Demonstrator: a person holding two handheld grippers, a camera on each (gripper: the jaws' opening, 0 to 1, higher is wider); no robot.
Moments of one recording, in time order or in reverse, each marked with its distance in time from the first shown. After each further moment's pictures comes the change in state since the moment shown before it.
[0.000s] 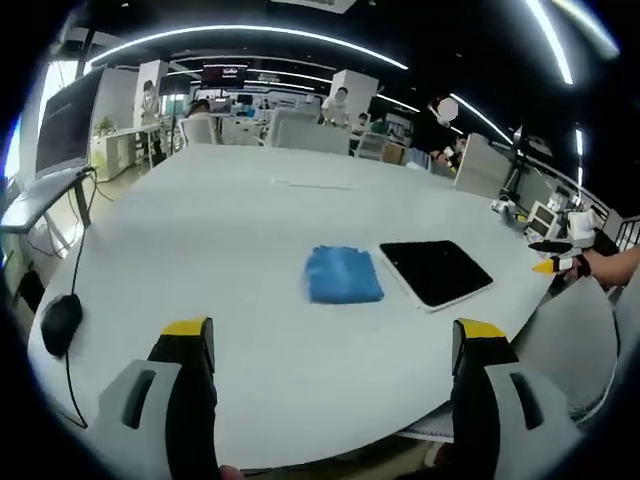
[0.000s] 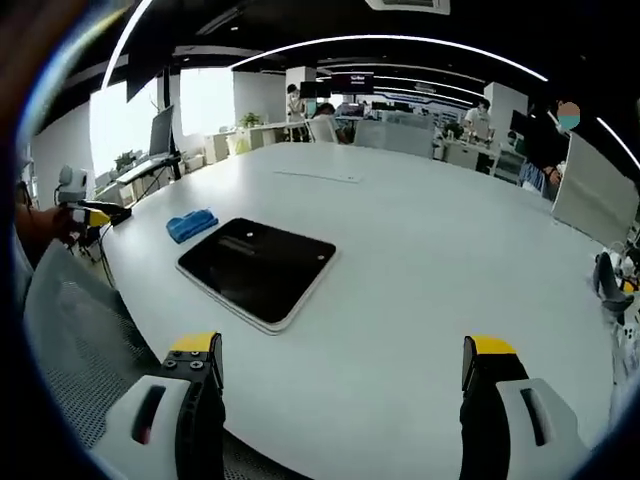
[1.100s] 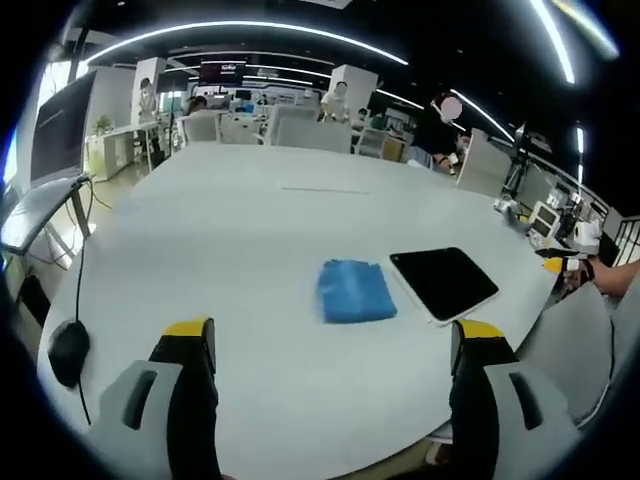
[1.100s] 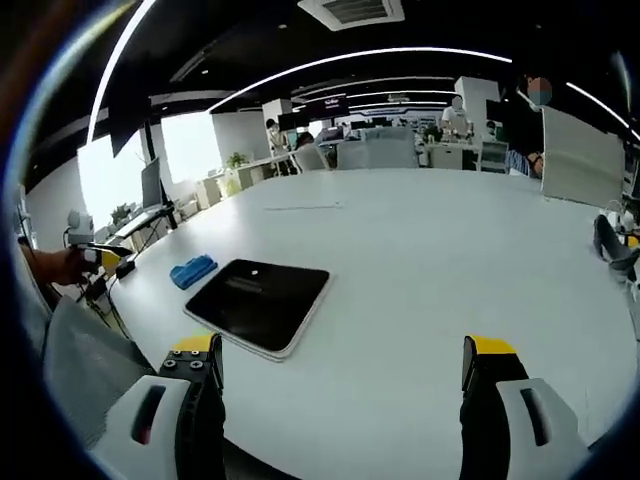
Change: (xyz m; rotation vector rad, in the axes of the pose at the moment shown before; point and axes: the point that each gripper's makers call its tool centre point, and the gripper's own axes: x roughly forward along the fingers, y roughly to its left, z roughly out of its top) left arm 0.015 0.020 0.031 -0.007 0.022 0.001; right arm -0.006 -0.006 0.010 0.173 -0.092 0.028
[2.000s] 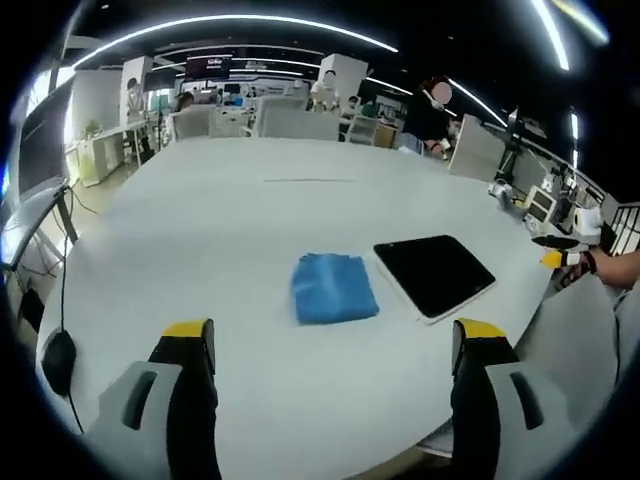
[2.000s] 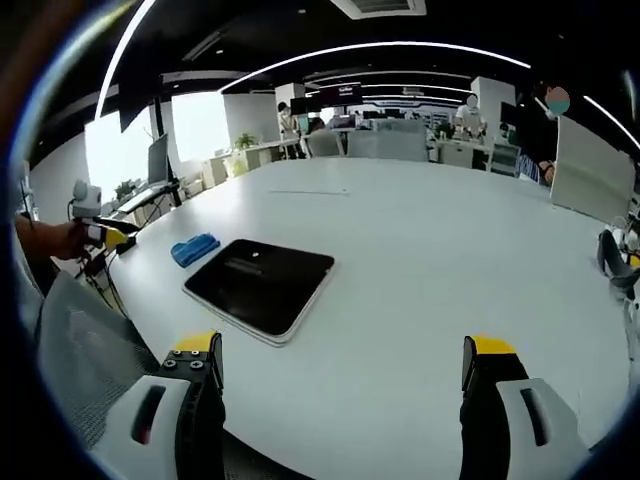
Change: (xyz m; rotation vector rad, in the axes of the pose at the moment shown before) left arm 0.022 -0.029 -0.007 0.065 0.062 -0.015; right arm 0.001 0.003 -0.008 -0.056 0.044 0.004
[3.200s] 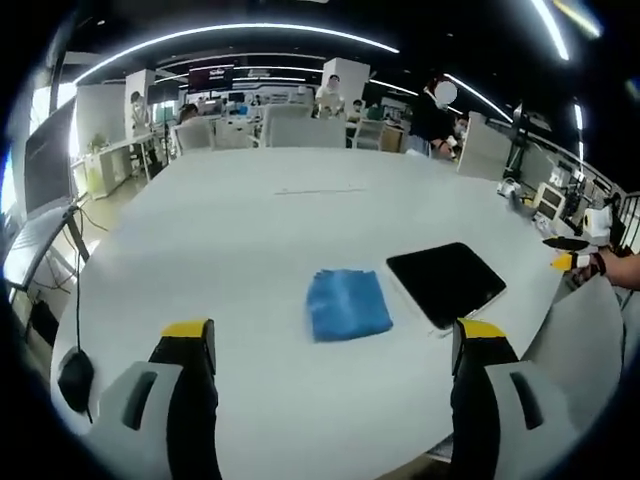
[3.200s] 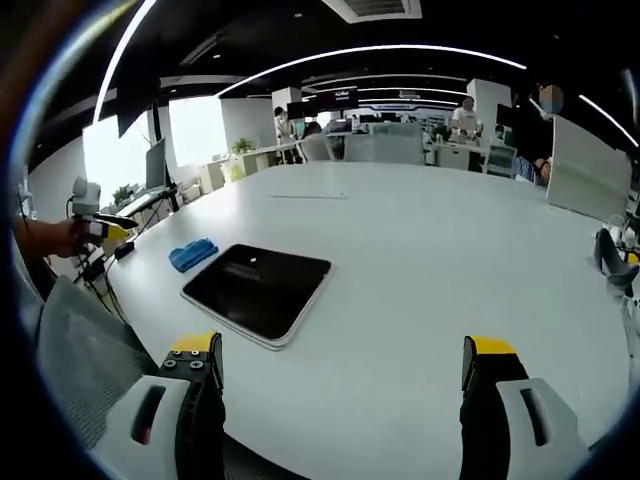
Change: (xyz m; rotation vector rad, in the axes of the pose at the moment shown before) left arm -0.002 0.009 0.020 0.012 -0.034 0.039; right arm -0.003 -0.003 0.003 0.010 -0.022 -0.012
